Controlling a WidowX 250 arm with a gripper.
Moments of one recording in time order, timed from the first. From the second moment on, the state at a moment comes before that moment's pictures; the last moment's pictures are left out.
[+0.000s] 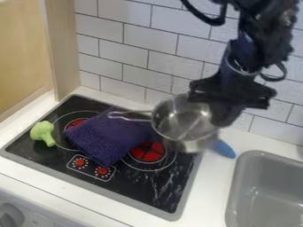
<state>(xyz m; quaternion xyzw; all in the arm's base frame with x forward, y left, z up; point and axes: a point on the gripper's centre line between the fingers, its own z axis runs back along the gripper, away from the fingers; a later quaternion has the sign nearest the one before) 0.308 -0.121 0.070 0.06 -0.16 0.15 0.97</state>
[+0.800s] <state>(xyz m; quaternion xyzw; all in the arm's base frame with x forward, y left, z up) 0.293 -0.151 0.018 0.09 -0.09 0.09 0.99</state>
